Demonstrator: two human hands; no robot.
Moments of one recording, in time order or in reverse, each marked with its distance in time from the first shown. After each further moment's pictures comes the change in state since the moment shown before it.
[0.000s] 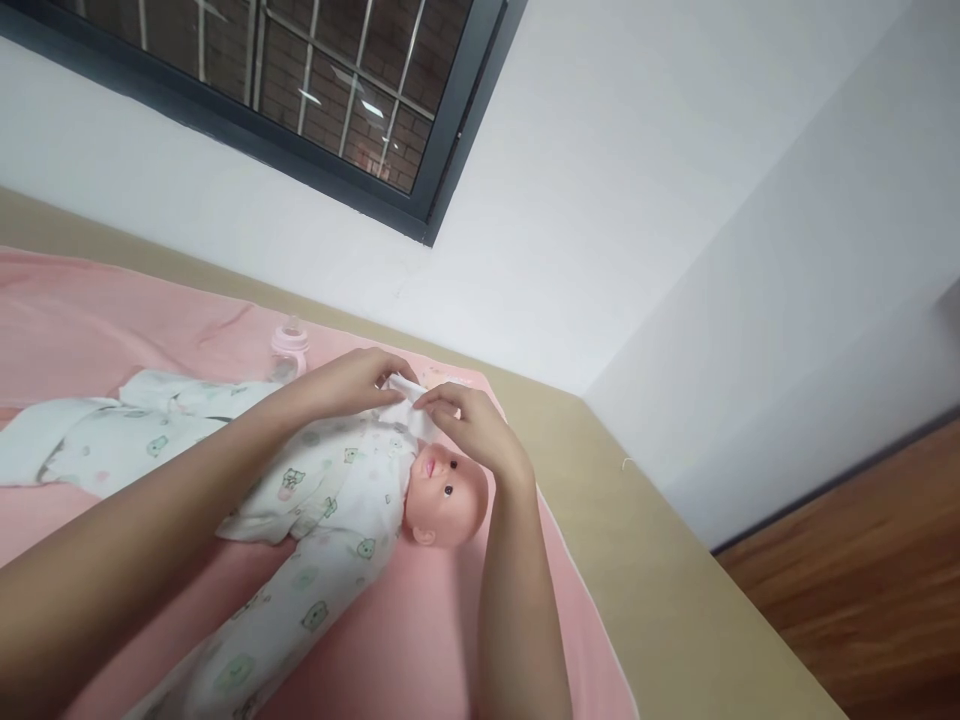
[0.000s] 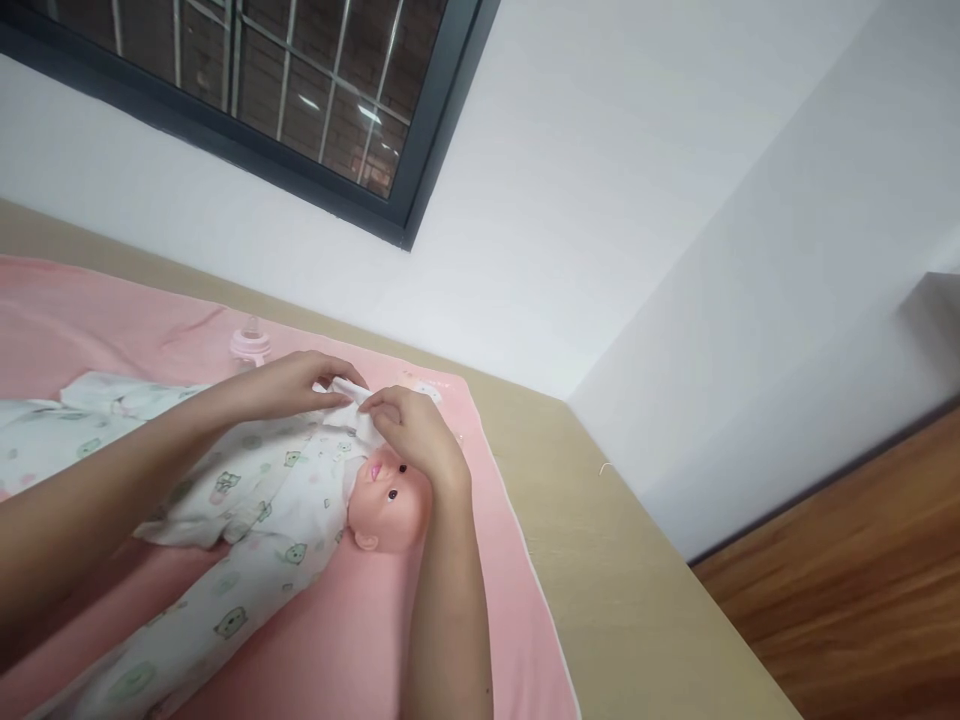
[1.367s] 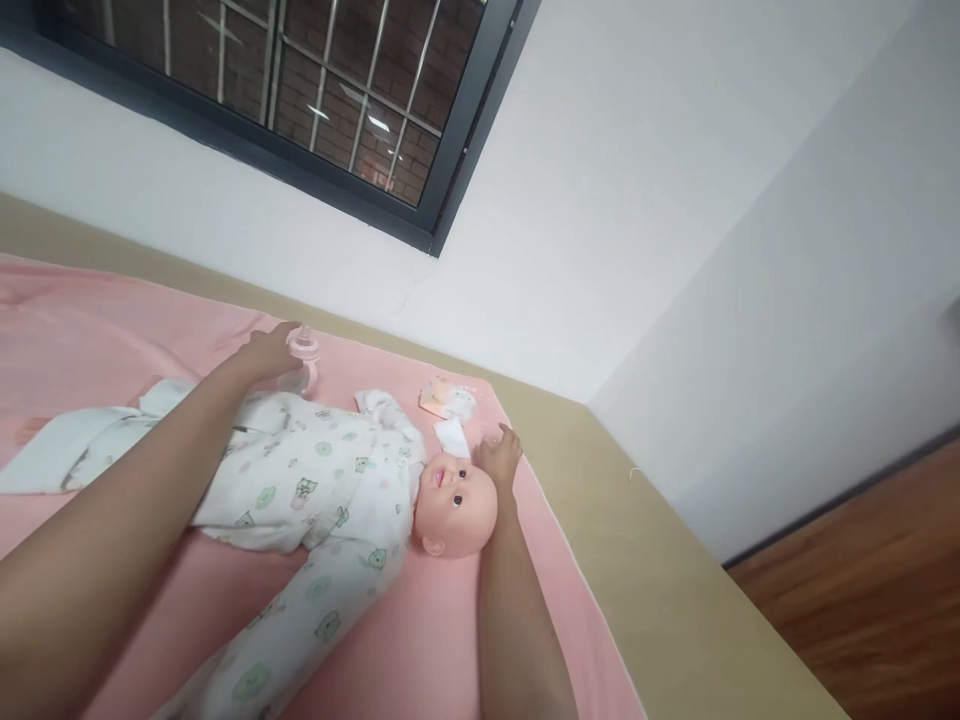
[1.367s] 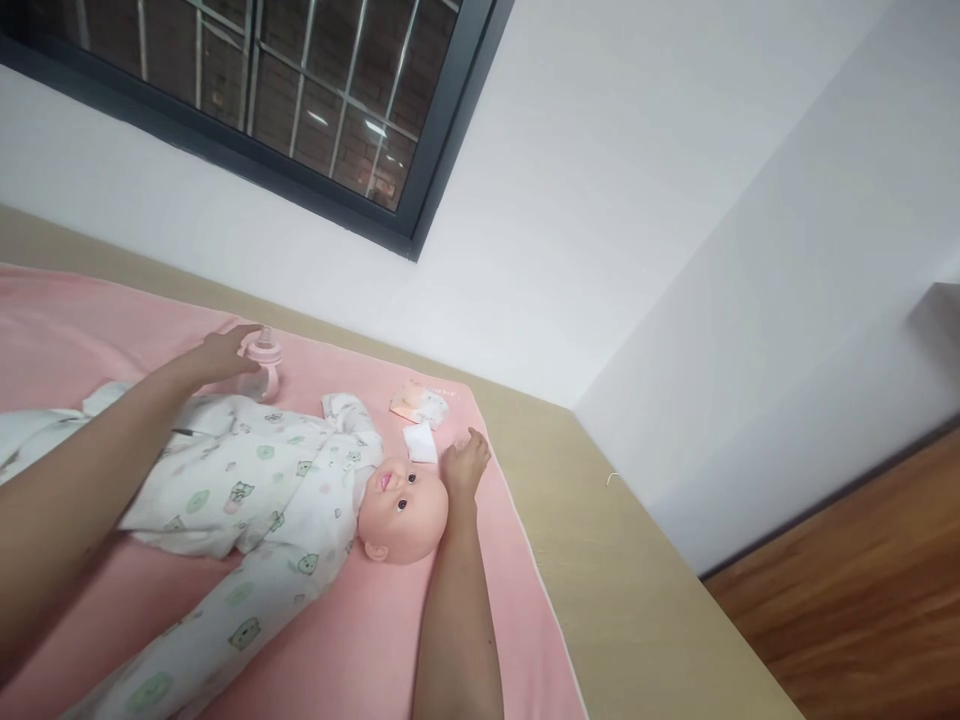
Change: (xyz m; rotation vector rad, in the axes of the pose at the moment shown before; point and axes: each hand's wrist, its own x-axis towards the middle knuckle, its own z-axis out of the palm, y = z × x) left_hand -0.013 -0.157 -0.032 0.011 0.244 -0.604; right_hand 0.012 0.209 0.054 -0.193 0.689 0.513
